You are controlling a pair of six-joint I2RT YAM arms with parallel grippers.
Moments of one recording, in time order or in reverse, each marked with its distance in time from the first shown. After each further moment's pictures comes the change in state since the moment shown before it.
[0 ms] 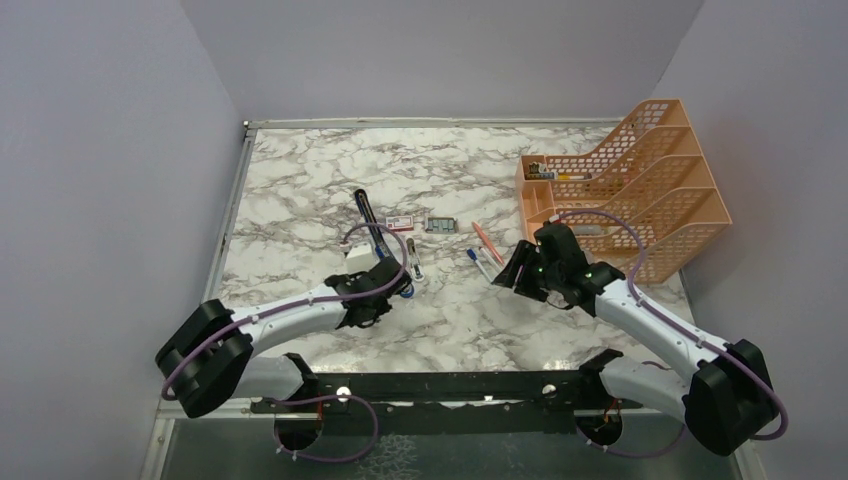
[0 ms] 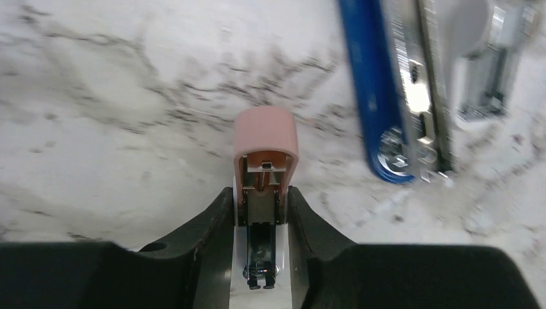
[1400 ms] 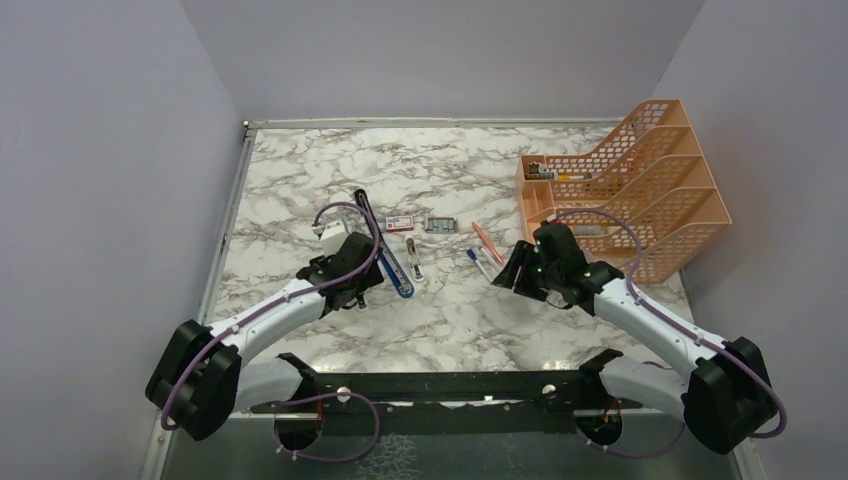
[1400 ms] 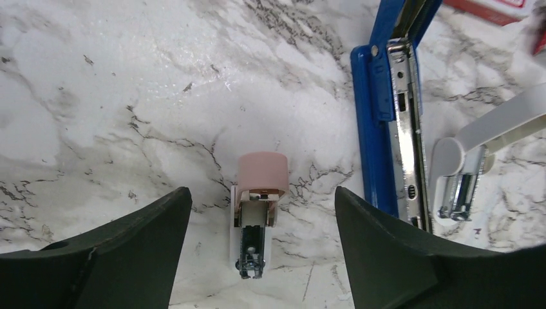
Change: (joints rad) left arm 0.319 -0.101 -0.042 0.103 0.017 0.167; right arm 0.000 0.018 0.000 0.008 -0.018 -0.028
